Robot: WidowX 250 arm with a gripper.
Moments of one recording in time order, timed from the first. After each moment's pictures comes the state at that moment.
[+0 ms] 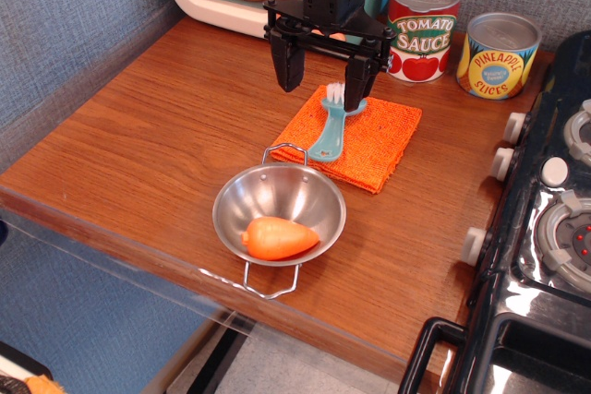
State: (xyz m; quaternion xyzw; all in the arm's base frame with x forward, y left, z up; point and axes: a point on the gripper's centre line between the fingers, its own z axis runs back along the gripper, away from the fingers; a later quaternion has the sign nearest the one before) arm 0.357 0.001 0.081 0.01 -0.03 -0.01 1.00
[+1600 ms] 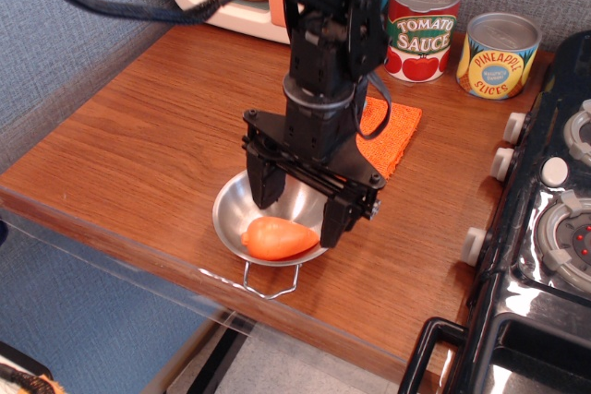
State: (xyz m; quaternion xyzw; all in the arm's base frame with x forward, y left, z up) arm 0.256 -0.034 0.053 0.04 -0.01 -0.08 1.00
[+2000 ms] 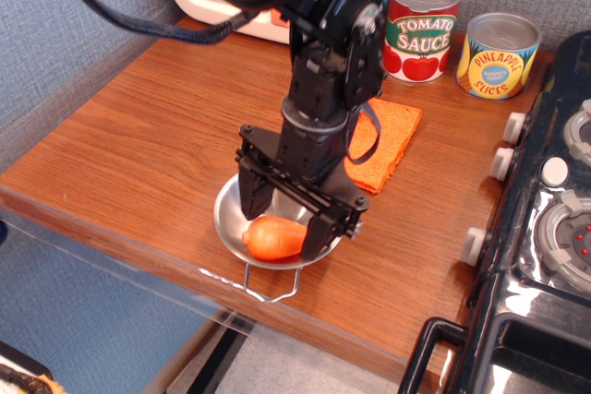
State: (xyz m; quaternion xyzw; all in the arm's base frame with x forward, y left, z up) arm 0.256 -0.021 0.032 0.07 0.02 -0.09 0.99
